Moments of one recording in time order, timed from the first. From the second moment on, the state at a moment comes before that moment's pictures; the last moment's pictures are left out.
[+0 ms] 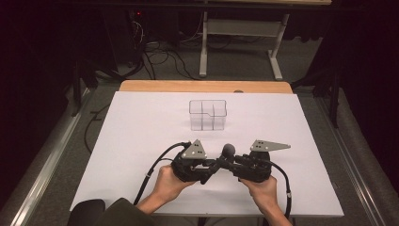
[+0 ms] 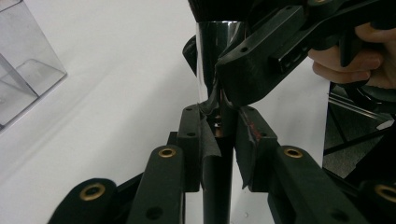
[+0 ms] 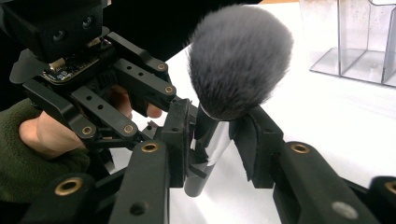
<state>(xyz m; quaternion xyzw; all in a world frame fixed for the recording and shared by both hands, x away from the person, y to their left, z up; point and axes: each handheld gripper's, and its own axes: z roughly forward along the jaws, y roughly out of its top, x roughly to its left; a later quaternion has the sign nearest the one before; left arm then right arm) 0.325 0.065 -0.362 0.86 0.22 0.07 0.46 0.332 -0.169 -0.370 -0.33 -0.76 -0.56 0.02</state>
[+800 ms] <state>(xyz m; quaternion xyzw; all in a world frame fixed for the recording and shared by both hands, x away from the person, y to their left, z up) 0.326 0.065 -0.362 0.86 0.21 0.06 0.46 0.331 -0.169 -0.369 -0.33 -0.76 -0.56 0.01</state>
